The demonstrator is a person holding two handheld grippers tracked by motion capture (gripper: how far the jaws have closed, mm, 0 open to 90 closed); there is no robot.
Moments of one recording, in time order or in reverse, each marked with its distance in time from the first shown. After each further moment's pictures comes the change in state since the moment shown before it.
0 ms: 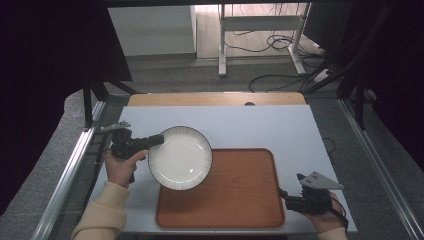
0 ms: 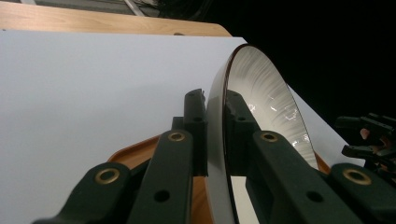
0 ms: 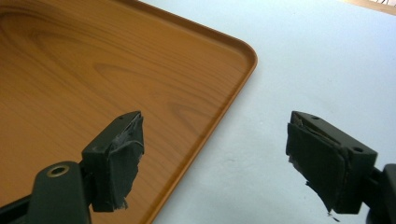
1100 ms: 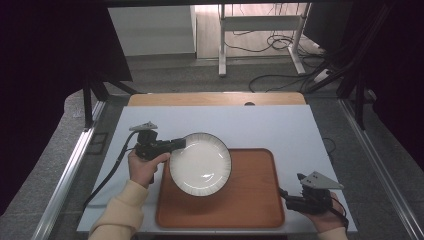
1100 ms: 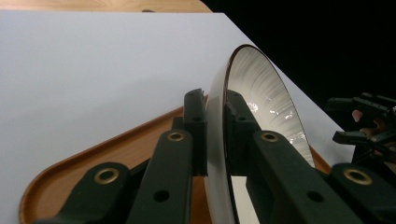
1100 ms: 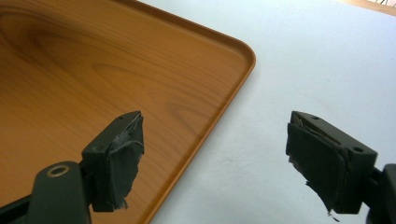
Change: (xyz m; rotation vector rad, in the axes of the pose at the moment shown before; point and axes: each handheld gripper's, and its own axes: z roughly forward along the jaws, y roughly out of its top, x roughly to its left) left arm -0.029 -0.004 0.052 0.089 -0.054 0.046; right arm -0.001 0.000 0.000 0.000 -0.001 0.000
